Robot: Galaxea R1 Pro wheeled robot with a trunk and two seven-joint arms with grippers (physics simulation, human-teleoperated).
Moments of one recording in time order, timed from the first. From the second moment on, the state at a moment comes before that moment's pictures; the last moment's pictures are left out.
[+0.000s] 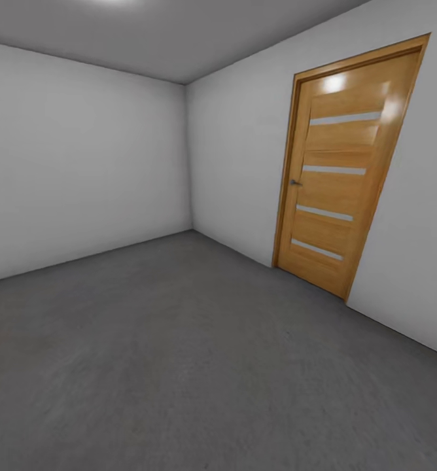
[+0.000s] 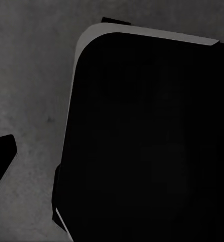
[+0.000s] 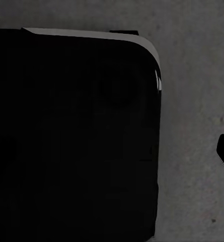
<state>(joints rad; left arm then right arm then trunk) 0.00 0.01 0.01 -0.03 0.20 -0.07 0.00 0.00 0.00 0.00 0.01 0.00 -0.16 0.00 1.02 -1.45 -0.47</state>
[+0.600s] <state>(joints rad) 0.00 0.01 0.01 -0.03 0.20 -0.07 0.01 0.00 0.00 0.00 0.01 0.00 -0.16 0.00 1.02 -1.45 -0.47</state>
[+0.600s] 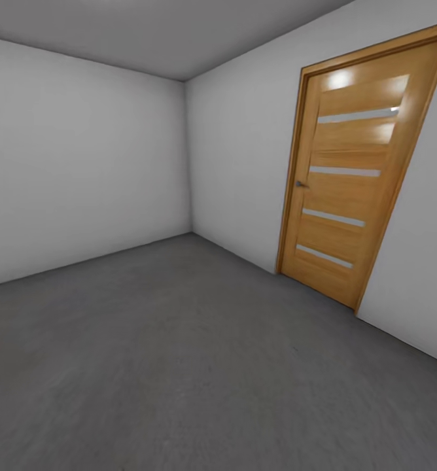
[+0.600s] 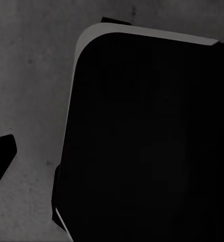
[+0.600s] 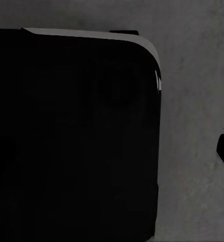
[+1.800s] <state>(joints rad) 0.00 0.01 0.00 -0.03 0.19 -0.07 0.01 0.00 0.00 0.00 0.01 0.00 -0.16 0.00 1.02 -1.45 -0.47</state>
